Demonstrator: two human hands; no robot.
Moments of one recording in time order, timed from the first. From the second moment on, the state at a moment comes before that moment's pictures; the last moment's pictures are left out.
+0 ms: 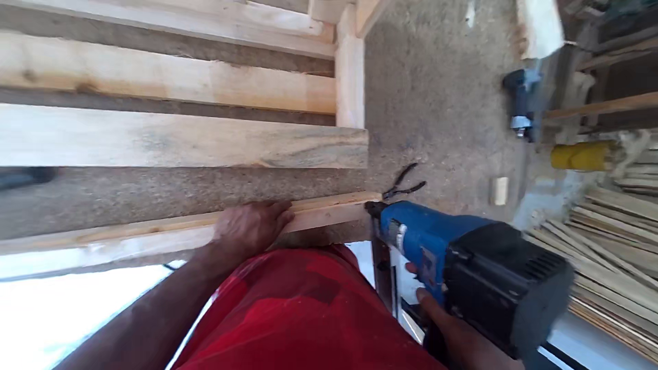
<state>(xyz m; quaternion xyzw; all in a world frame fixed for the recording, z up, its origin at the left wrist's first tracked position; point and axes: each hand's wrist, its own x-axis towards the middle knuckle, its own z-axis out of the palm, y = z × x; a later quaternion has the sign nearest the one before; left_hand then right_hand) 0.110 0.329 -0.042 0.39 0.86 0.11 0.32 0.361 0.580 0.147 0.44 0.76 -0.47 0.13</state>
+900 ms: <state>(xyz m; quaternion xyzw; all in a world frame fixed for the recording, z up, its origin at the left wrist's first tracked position) 0.079 0.017 -0.070 0.22 0.97 0.08 0.01 0.339 0.432 0.149 0.46 0.74 -0.48 0.08</state>
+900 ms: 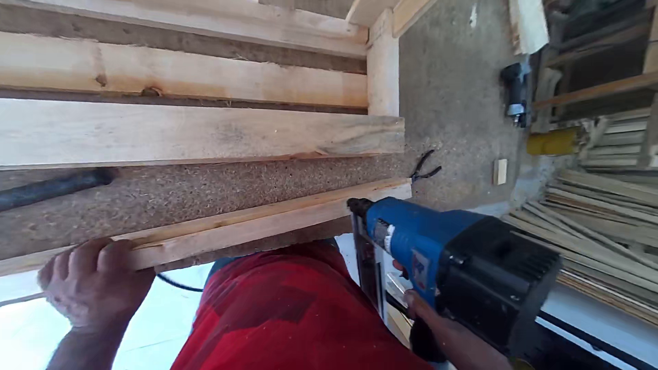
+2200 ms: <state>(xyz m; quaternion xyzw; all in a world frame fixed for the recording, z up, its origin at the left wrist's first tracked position) 0.015 -0.171 -0.061 0.24 0.97 0.11 0.00 0.281 0.217 0.128 0.44 0.71 -0.55 0.05</state>
